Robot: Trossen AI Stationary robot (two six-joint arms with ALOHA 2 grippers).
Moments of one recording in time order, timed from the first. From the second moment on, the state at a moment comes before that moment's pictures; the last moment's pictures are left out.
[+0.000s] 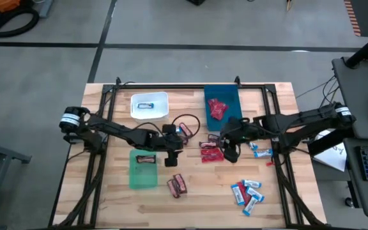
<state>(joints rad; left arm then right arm) -0.12 1.67 0.94 -0.12 -0.29 0.01 0.13 1.22 0.99 -0.59 0.09 0.36</state>
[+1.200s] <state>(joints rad) -0.02 1.84 1.01 -0.20 -0.30 0.07 0.21 1.22 0.96 -0.59 0.17 0.40</state>
